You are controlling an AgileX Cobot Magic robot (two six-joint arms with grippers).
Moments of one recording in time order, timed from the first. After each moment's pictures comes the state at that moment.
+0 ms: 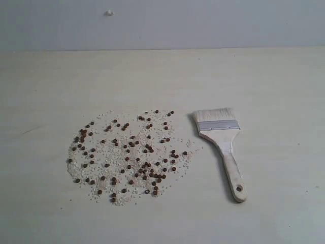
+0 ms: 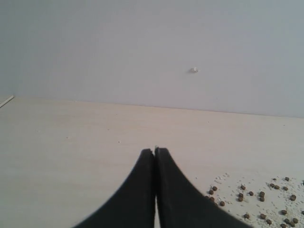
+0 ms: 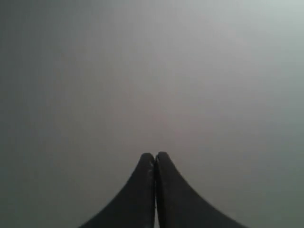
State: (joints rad) left arm -0.05 0.01 0.00 -0.27 0.15 0.13; right arm -0.14 0.68 -0.62 0.01 -0.64 0.52
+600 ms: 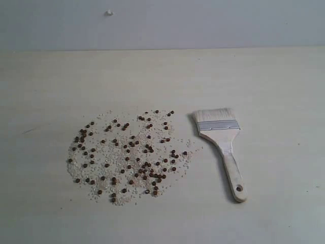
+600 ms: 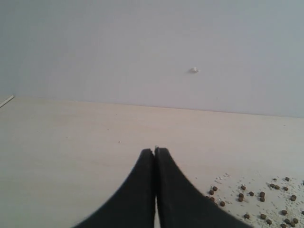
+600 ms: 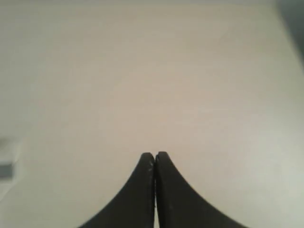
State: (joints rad) left arm -0.05 0.01 0.00 -0.27 0.15 0.13; right arm -0.11 1.37 -1.22 -0.11 0.85 -0.04
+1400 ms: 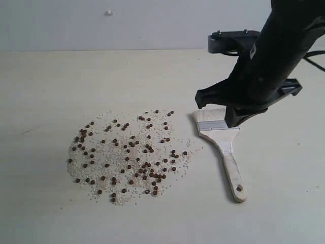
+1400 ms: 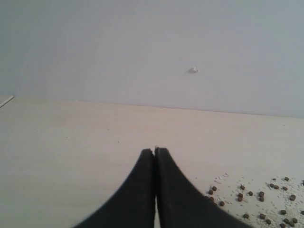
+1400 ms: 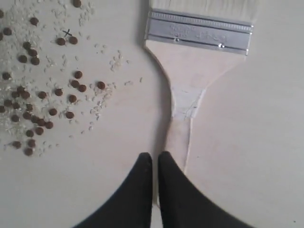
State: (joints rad) left arm -0.05 0.01 0.00 -0.27 0.15 0.13; right arm 0.47 1.65 -1.11 0.08 0.92 0.21
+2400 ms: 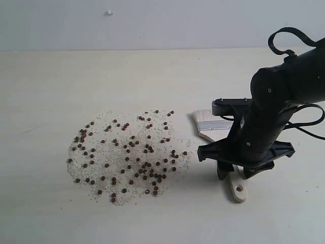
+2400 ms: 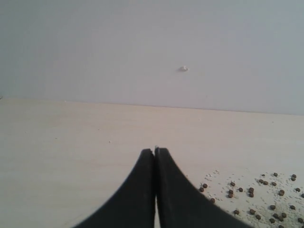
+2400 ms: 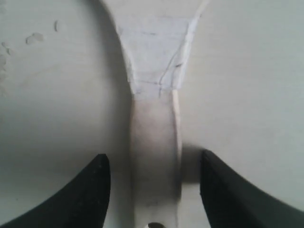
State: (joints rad) left arm -0.09 0.01 0.00 -0.27 0.15 0.13; right arm 0.48 1.83 -0.86 0.10 0.62 0.32
